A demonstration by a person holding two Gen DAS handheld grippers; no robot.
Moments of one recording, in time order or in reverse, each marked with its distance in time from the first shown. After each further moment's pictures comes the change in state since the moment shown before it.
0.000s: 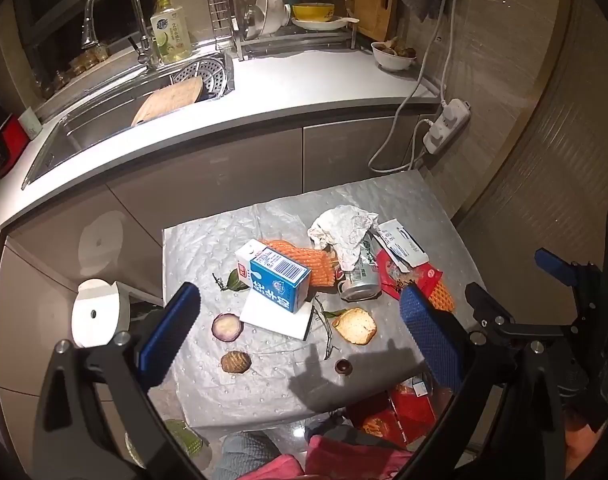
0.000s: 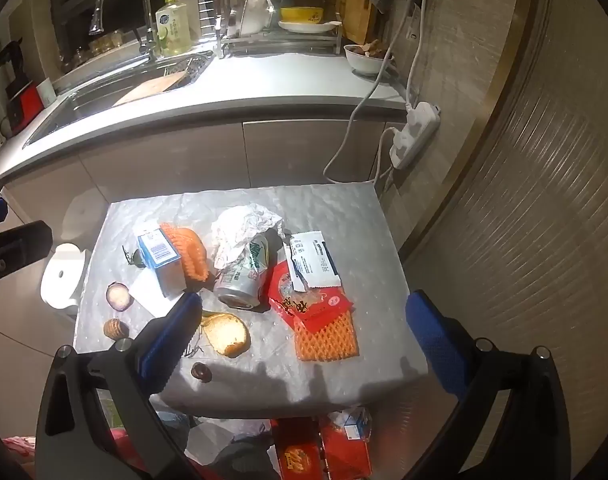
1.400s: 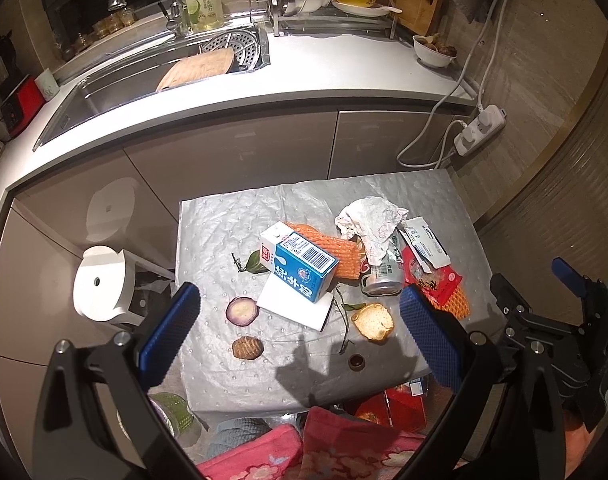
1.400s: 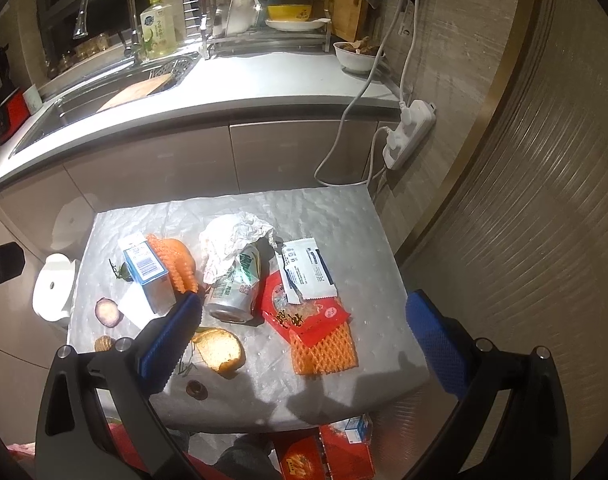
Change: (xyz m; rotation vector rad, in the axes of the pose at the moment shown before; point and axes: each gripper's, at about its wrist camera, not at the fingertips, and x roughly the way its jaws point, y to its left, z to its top) left arm 0.016 0.031 0.002 -0.111 0.091 0.043; right arm 0.017 0.005 0.008 0.019 0.013 -0.045
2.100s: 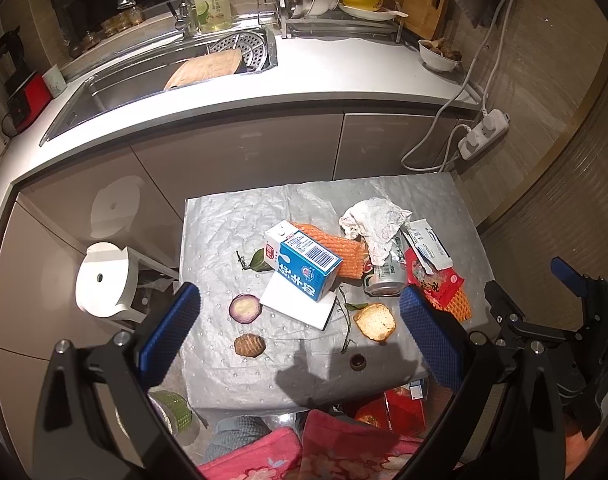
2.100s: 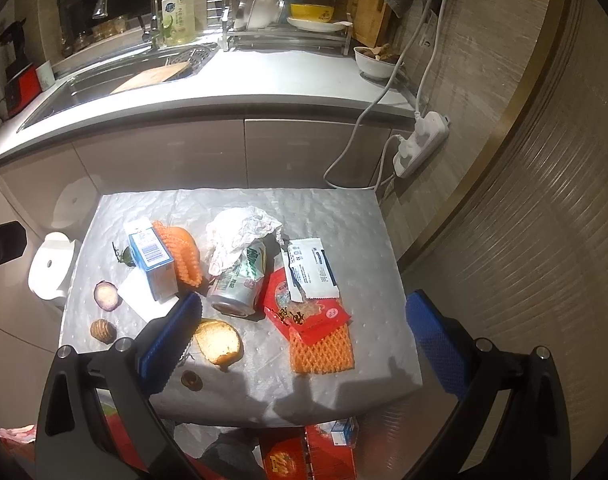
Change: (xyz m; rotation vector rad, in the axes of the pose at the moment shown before) left arm -0.002 0.000 -0.004 -0.019 -0.010 0.015; right arm -0.001 0.009 0.001 -0.073 0.001 0.014
